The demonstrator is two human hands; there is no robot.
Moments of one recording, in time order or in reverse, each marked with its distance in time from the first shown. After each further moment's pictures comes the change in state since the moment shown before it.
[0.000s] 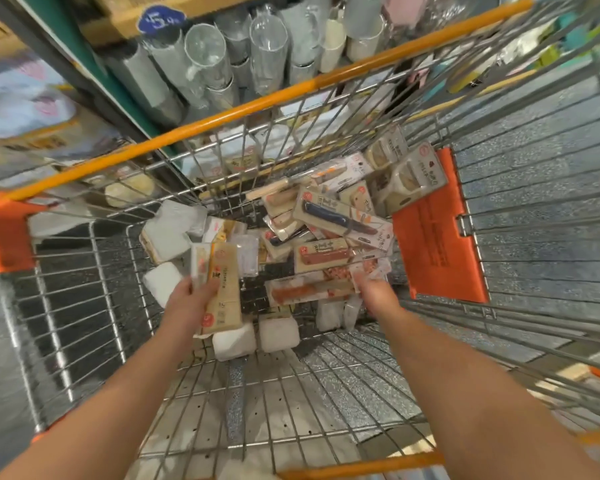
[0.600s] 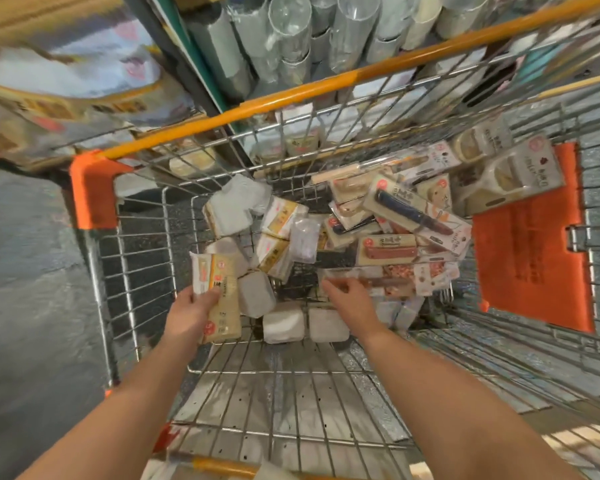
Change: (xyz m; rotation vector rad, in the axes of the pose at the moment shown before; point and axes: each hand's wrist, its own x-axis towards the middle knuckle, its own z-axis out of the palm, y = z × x) left_hand 0.014 -0.055 -0.079 -0.018 0.211 -0.155; right_hand -0.020 -0.019 0.138 0.071 -0.170 -0.242
